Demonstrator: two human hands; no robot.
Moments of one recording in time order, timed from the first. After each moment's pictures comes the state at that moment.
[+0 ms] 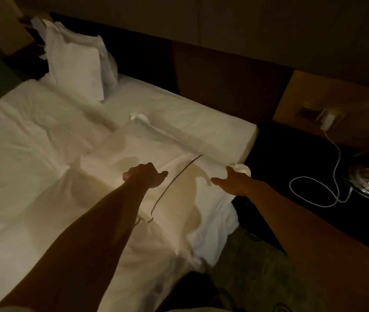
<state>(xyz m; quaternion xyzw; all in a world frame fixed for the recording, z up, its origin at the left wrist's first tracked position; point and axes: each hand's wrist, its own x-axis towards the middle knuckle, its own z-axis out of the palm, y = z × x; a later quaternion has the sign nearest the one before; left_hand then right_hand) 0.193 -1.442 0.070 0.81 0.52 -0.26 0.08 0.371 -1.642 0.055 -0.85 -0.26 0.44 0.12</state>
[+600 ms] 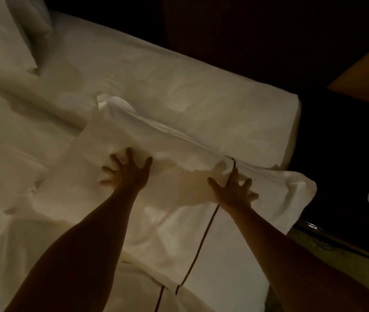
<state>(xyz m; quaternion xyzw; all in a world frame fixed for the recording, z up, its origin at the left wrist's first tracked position) 0.268 -1.144 -0.174 0.77 0.58 -0.19 0.19 0.380 -1.380 -0.152 -0.91 0.03 0.39 0.15</state>
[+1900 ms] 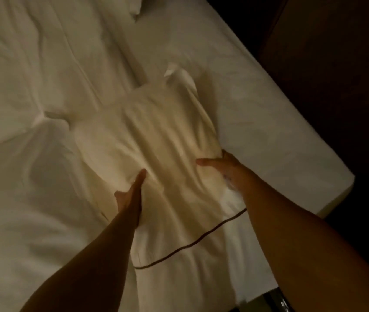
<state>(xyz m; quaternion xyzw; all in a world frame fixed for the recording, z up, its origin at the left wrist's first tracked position) 0.190 -1.273 -0.175 0.15 0.81 0.21 0.53 0.464 -1.264 -0.184 -0.73 -0.18 0.62 0.23</state>
